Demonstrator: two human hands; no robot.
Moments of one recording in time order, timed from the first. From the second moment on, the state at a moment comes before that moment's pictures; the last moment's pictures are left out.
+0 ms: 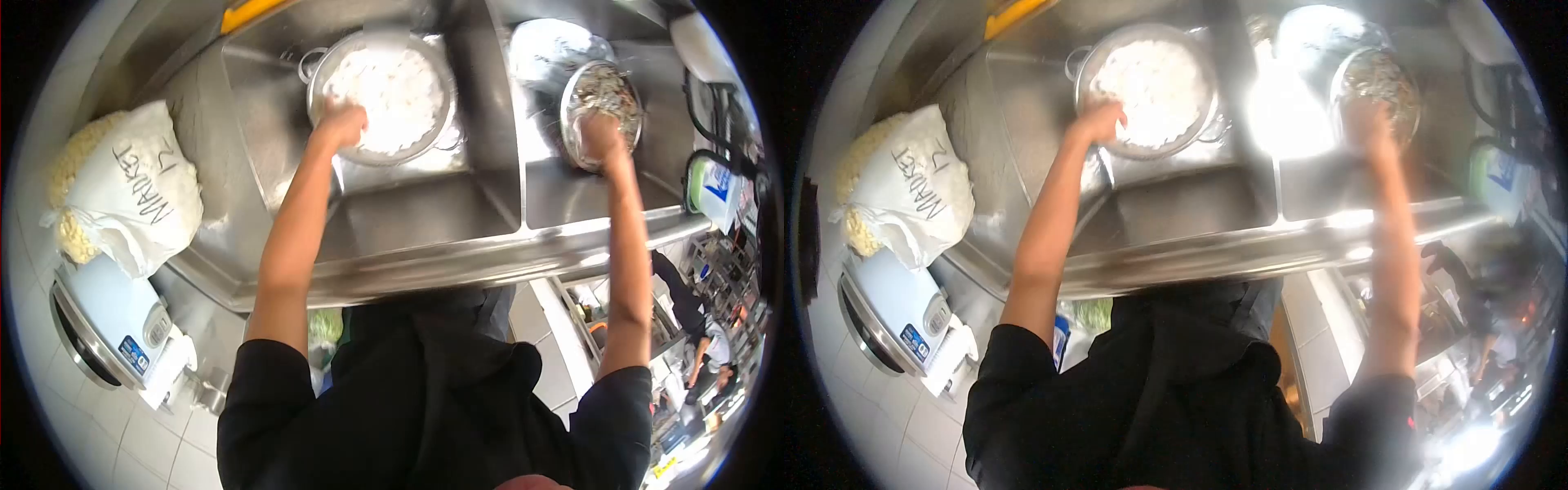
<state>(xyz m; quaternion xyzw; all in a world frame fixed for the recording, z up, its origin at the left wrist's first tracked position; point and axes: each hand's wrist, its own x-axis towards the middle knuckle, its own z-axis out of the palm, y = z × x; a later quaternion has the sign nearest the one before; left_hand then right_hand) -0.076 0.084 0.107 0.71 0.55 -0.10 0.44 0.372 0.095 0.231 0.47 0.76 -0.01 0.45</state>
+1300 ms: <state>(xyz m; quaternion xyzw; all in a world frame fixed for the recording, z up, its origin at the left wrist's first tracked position) 1.059 -0.089 0.396 0.89 -0.23 -0.18 0.34 0.810 -0.527 0.146 -0.78 0.27 0.25 0.50</state>
